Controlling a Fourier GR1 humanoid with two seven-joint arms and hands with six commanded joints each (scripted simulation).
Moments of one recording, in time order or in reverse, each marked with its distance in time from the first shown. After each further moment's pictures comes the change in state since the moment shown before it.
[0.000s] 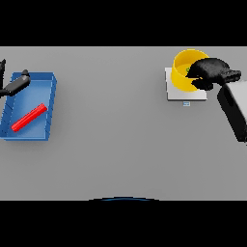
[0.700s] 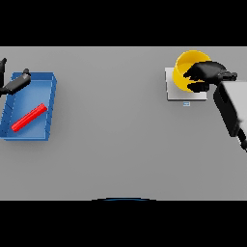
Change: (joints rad) left arm -0.015 -0.006 0.000 0.007 0.005 -0.012 0.008; right arm -0.067 0.068 -0.007 0.223 -0.026 -0.044 -0.014
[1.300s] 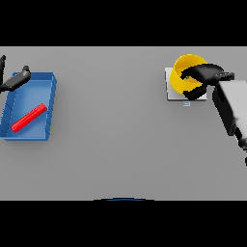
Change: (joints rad) left arm -0.027 -0.018 0.009 0.046 0.003 -0.009 -0.011; right arm -0.031 0.021 0.031 0.081 0.037 0.010 -0.066
